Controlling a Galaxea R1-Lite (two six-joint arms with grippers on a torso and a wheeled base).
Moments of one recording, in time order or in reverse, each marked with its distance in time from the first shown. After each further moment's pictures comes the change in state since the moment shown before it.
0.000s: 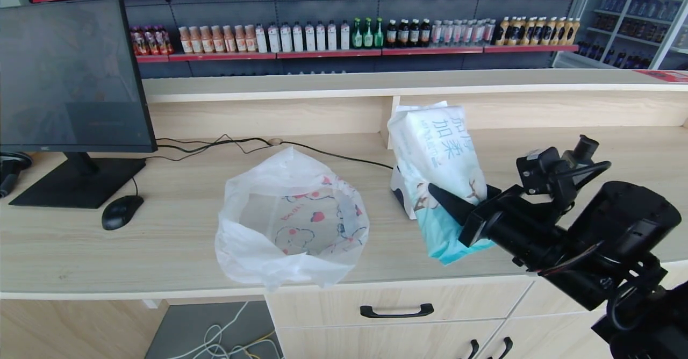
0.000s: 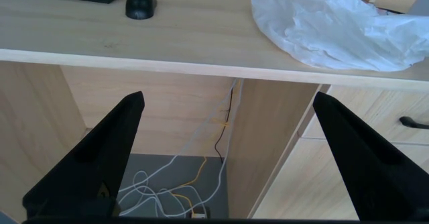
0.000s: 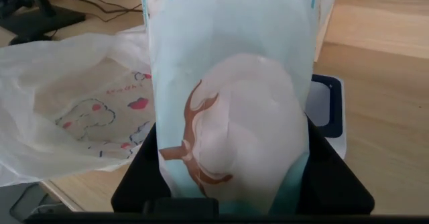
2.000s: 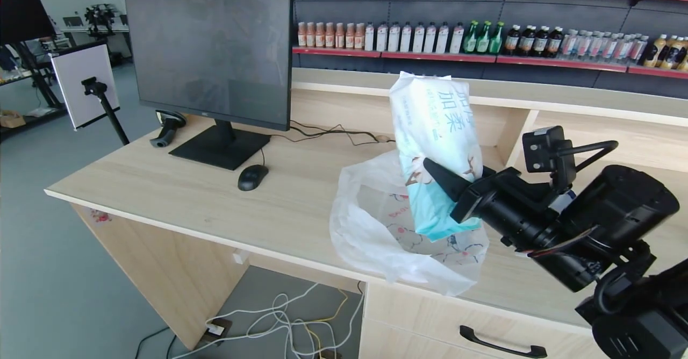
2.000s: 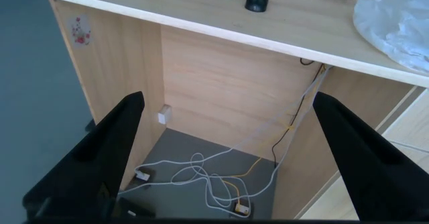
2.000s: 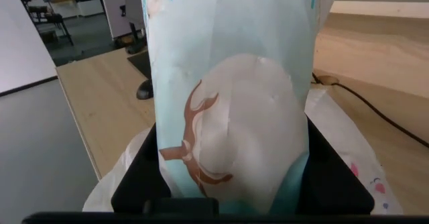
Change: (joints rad) left arm 0.000 0.000 0.000 -0.005 0.000 0.003; right arm 0.021 0.033 -0.104 -0.039 -0.034 0.094
